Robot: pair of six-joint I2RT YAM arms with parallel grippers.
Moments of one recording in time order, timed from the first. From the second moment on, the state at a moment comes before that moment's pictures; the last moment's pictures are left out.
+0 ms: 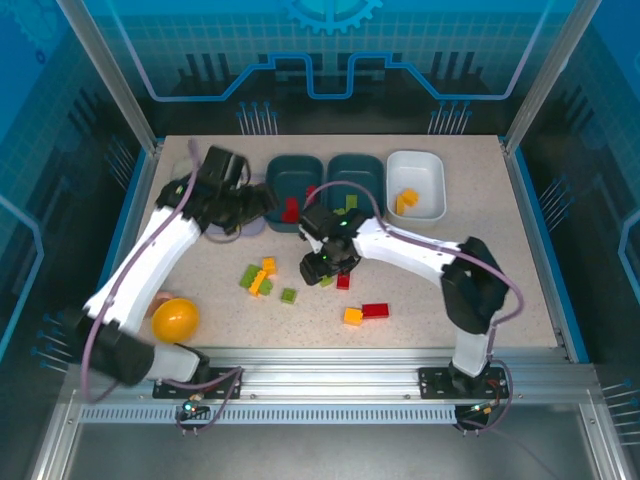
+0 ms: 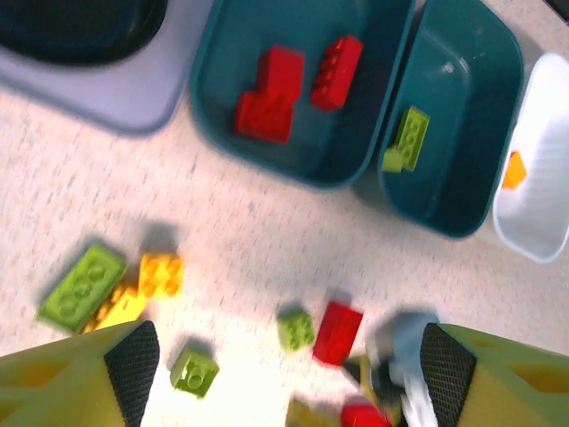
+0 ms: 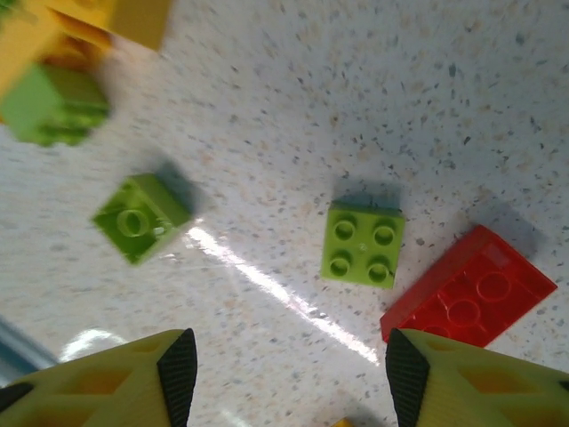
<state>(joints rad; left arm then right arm) -0.32 1.30 1.33 -0.99 0.09 -0.85 0.87 1.88 1.48 -0.91 -0.05 0.34</state>
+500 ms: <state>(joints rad) -0.32 0.77 0.87 -0.96 0.16 -1.03 0.88 2.14 1.69 -1.08 0.06 0.33</state>
